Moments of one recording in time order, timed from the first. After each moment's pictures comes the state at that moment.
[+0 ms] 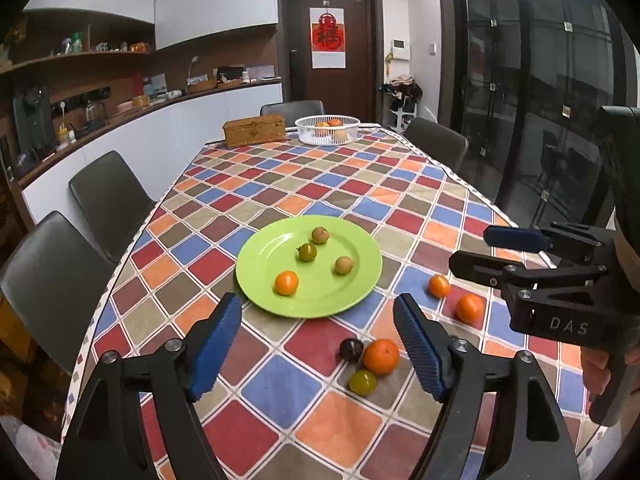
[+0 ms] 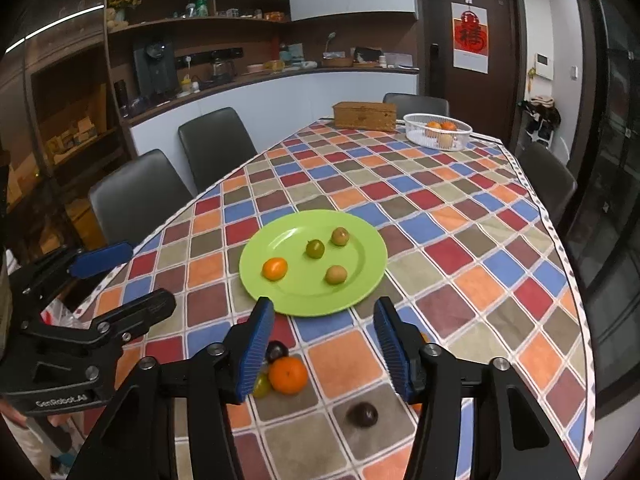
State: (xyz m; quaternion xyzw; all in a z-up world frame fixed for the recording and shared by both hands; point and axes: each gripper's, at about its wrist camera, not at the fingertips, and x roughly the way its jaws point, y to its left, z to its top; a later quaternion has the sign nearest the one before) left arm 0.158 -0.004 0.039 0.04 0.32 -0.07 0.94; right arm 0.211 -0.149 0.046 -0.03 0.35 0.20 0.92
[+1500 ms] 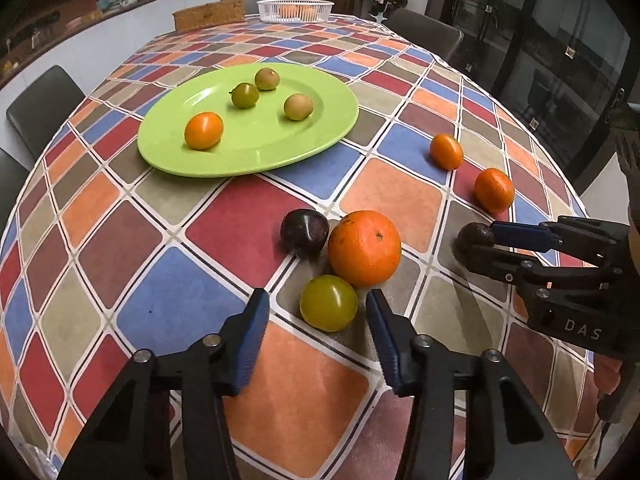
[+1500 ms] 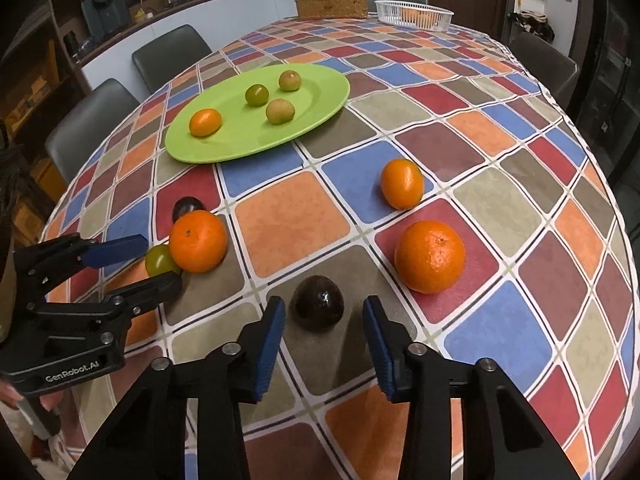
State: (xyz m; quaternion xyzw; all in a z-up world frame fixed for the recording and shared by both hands) left arm 0.203 -0.030 -0.101 0.02 0.49 -0.13 0.86; right arm 0.221 -0.178 -0.088 -0.02 0.50 0.16 0.85
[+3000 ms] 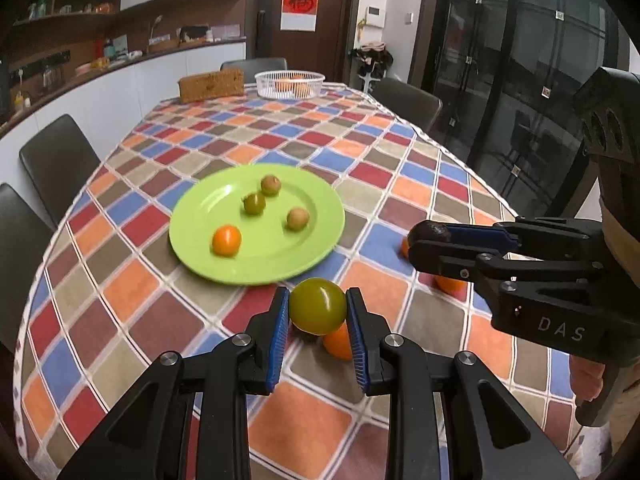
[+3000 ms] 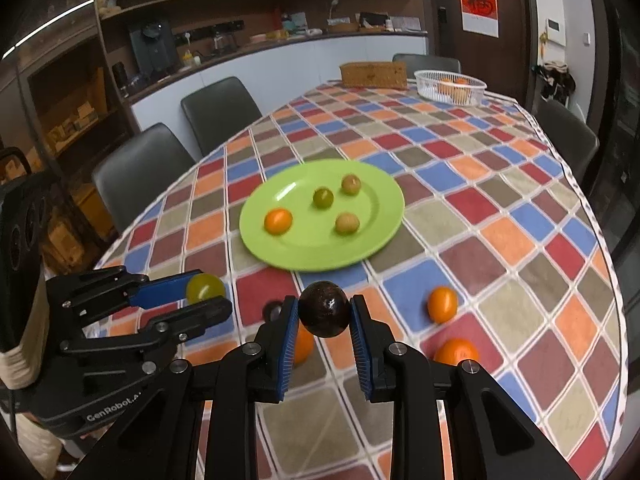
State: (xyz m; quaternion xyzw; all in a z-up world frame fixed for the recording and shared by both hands) left arm 0.197 -0.020 -0.014 0.01 0.38 -0.14 0.92; right arm 0.226 -0.147 -0.002 -0.01 0.40 0.23 0.89
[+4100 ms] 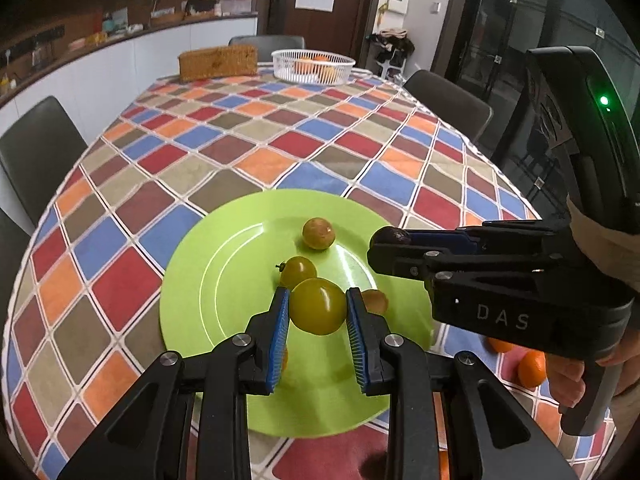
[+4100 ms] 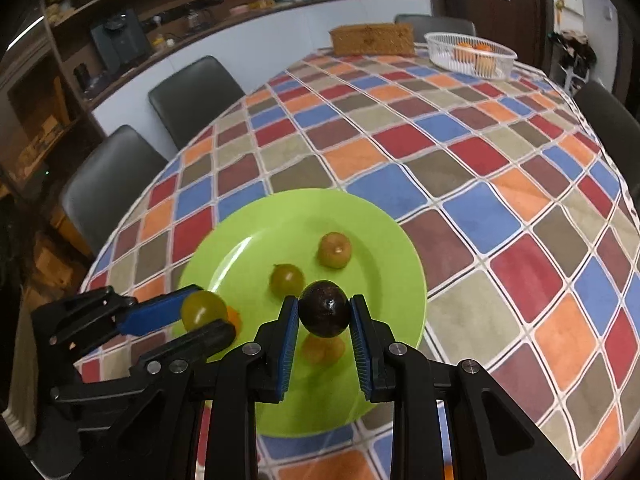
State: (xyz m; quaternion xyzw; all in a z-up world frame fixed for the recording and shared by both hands) left arm 0.351 0.009 -0.050 -0.01 0.42 -0.13 0.90; right arm 0.404 -0.104 -0.045 0.01 0.47 0.23 0.85
